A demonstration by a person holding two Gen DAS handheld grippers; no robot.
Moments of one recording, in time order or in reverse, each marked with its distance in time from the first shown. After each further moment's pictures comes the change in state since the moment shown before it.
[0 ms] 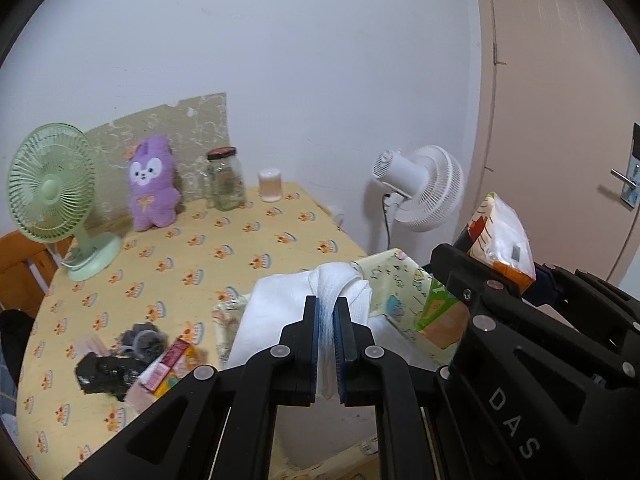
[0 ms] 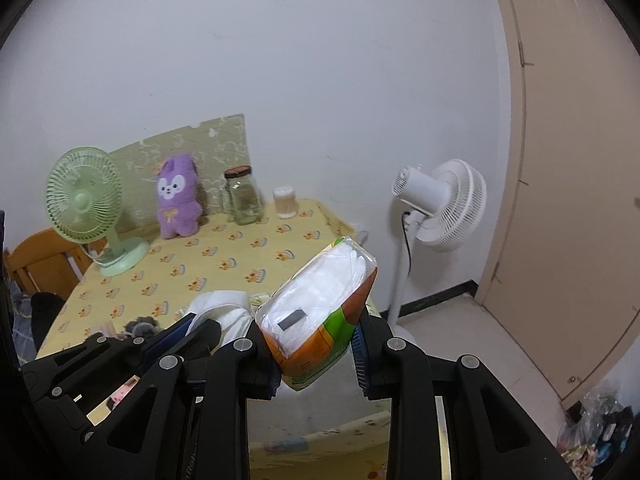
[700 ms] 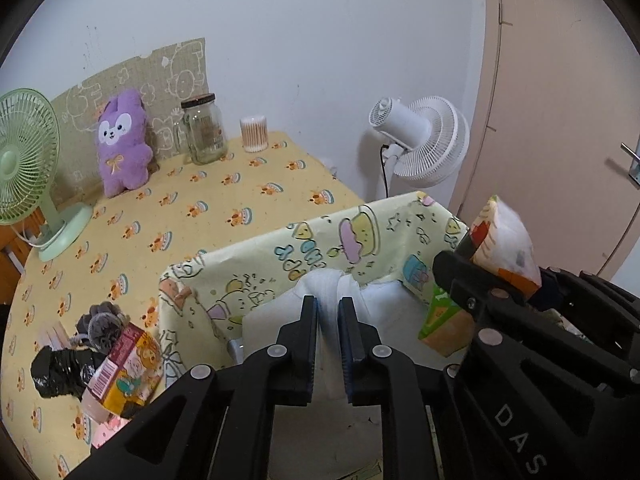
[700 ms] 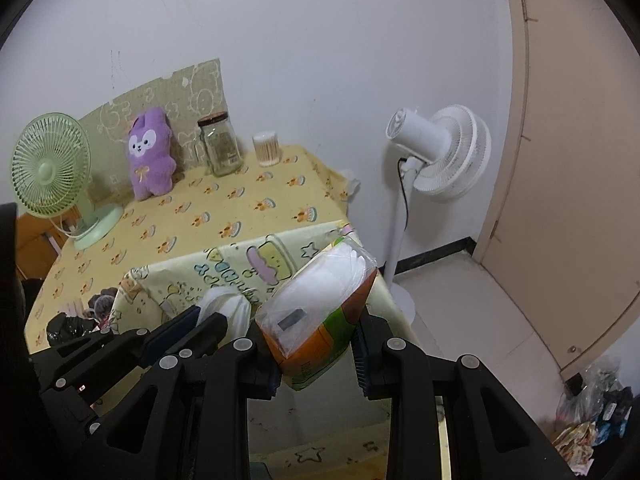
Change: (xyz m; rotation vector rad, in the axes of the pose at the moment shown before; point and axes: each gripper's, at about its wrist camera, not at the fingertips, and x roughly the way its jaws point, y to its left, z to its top) left arm 0.069 0.005 -0.016 0.016 0.141 -0.024; right arm 0.069 -0.008 -0.022 0.026 0.164 -0.023
